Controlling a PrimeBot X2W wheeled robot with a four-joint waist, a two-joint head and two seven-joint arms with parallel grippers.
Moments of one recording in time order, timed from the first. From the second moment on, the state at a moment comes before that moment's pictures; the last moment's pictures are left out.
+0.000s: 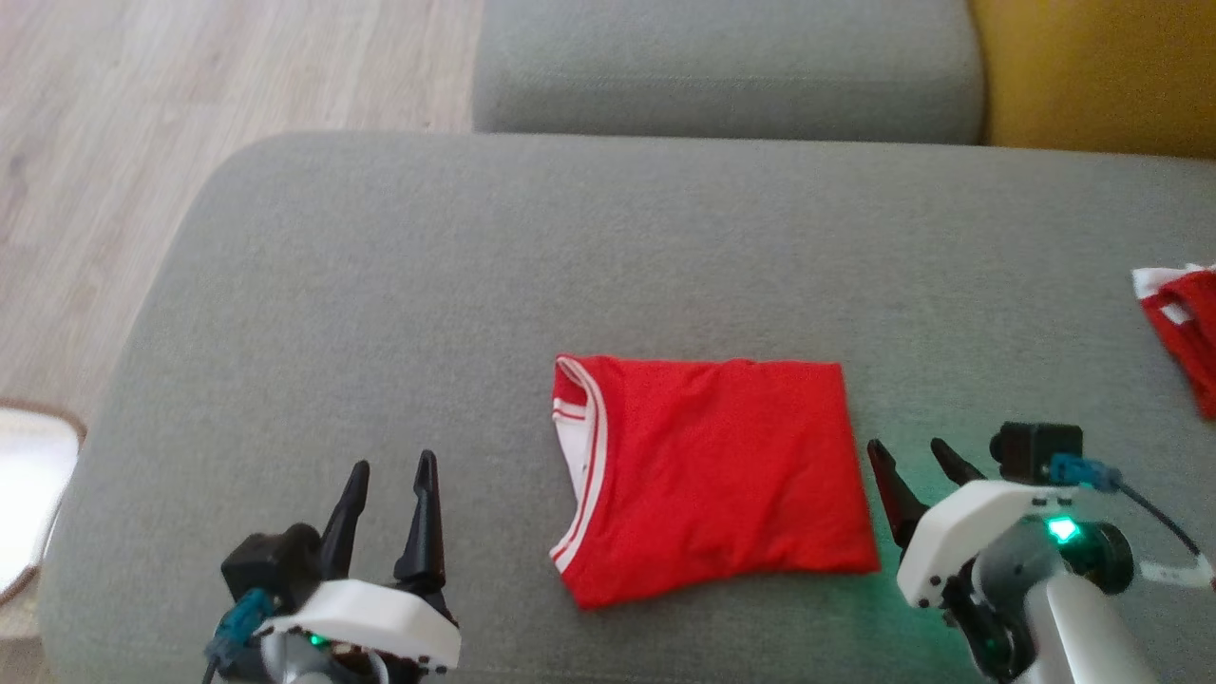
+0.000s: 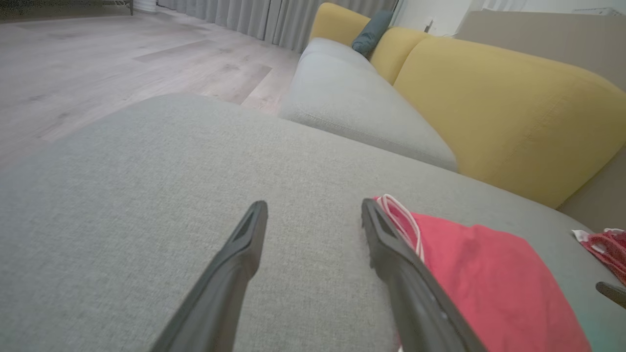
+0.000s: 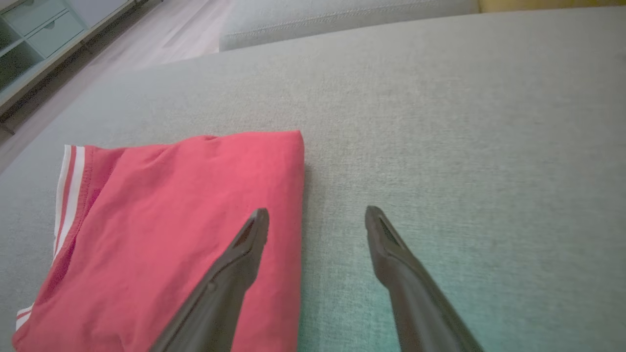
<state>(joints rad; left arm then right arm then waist) 0.04 0.09 -0.31 0.20 -0.44 0.10 -0.25 -0.09 -0.05 0.03 0.33 0.22 0.12 0.25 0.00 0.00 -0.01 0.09</state>
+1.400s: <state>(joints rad) -0.08 0.06 -0.25 0.15 -0.31 0.03 -0.25 -0.38 -0.27 0.01 0.30 0.34 0.12 0.37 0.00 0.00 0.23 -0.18</state>
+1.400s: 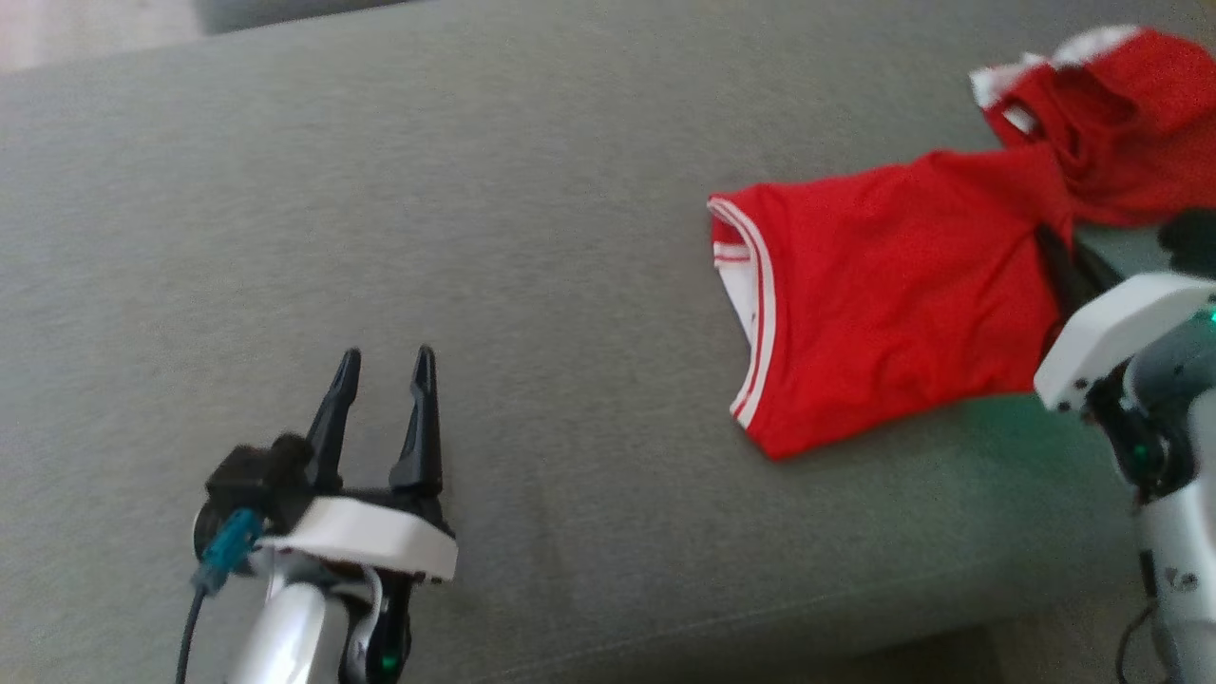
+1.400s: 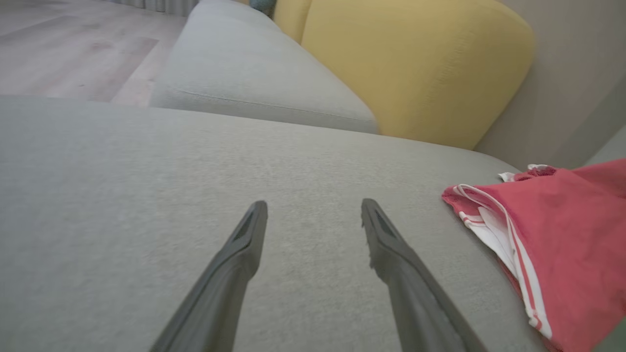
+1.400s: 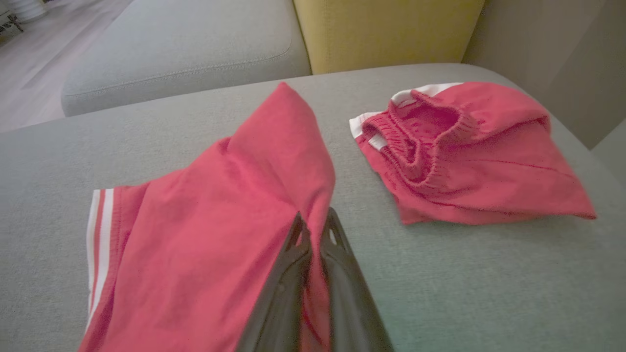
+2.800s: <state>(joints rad) -0.15 0.06 -0.28 0.15 -0.29 0.03 -0.25 -0.74 -0.48 -0.20 0.53 0.00 0.12 0.37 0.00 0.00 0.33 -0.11</state>
